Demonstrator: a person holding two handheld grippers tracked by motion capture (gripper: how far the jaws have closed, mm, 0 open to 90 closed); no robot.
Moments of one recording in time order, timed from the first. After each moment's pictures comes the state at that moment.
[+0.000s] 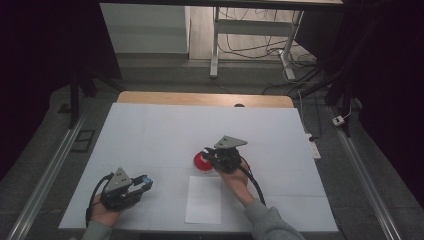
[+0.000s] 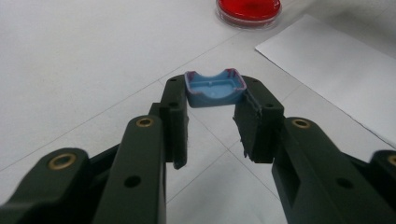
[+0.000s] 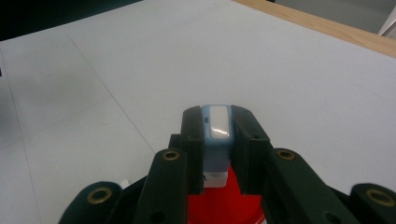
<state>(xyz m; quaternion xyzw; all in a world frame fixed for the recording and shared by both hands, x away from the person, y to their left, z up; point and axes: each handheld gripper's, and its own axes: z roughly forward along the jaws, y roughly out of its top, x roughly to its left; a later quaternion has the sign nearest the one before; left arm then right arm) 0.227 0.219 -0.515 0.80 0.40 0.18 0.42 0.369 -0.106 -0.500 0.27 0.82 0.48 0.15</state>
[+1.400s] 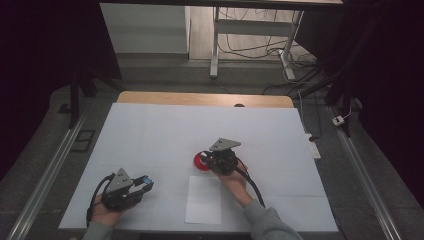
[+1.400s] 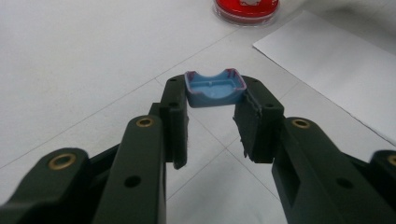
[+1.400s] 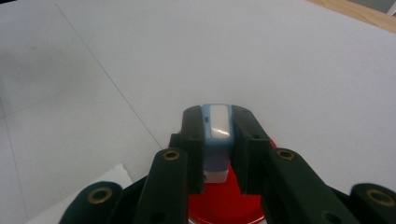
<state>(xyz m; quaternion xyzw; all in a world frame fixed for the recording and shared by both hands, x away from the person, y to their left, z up) 0.227 0.217 -0.516 0.80 0.39 0.18 0.42 0.369 -0.098 -0.510 0.26 0.85 0.44 0.15</state>
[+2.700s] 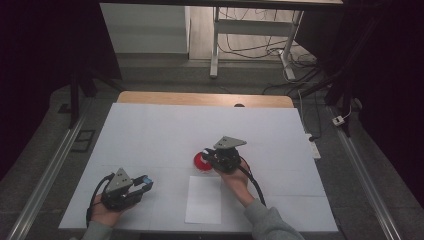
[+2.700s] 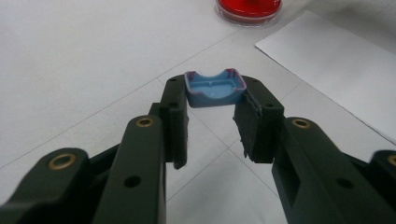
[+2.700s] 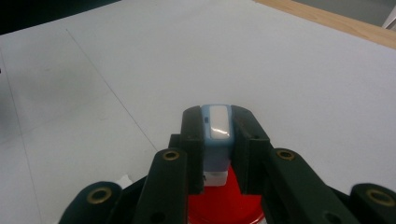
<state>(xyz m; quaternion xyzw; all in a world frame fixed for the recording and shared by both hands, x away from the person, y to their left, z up) 0.227 0.219 -0.517 0.80 0.39 0.18 0.42 0.369 -0.106 -0.501 0.27 0.83 0.47 0.14</state>
